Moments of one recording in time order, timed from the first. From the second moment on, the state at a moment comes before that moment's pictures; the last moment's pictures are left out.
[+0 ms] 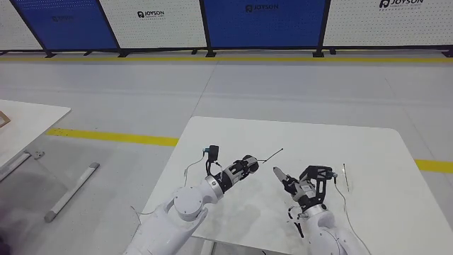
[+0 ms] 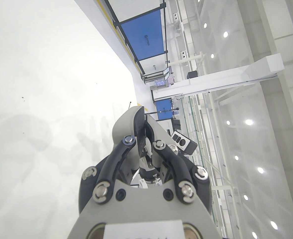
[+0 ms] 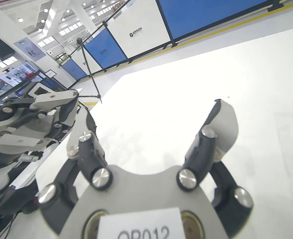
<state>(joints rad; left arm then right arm) 1.38 -1.15 -1.11 -1.59 -0.27 -0.07 -0.28 -1.45 -1.39 1.11 -1.53 -0.89 -0.04 0.02</state>
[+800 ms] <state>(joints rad) 1.38 -1.15 -1.07 -1.65 -0.18 -0.04 -0.30 -1.43 -1.38 1.08 -1.50 -0.94 -0.07 0.10</state>
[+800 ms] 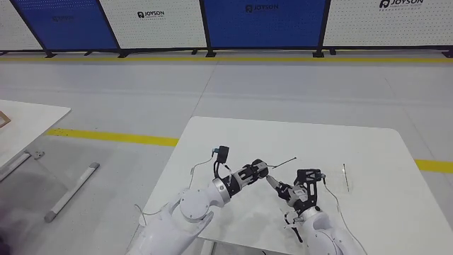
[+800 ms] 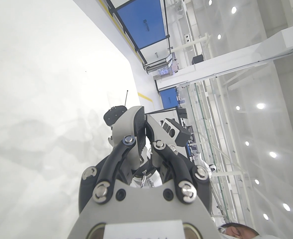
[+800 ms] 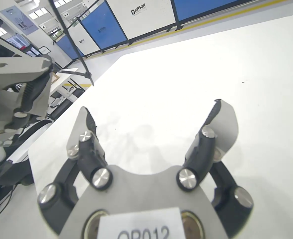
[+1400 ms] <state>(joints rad) 1.38 -1.16 -1.05 -1.66 -0.20 -0.04 -0.26 -1.41 -1.39 1.06 -1.44 -0.96 -0.05 0.06</state>
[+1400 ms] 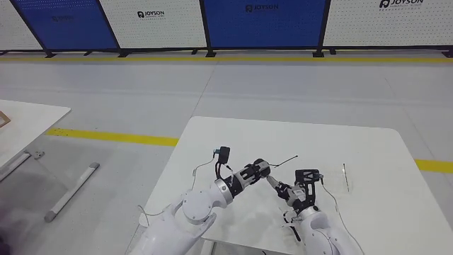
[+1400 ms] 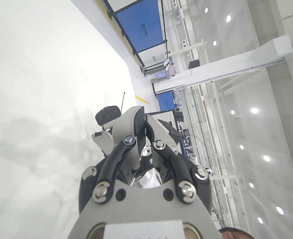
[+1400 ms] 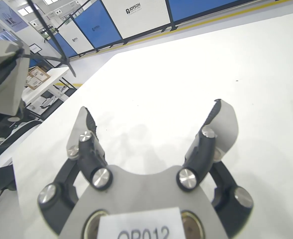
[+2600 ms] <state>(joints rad) 1.36 -1.17 -1.03 -1.64 -0.24 -0.02 -0.29 -1.43 -1.38 1.08 -1.44 -0.89 -0.24 -0.01</state>
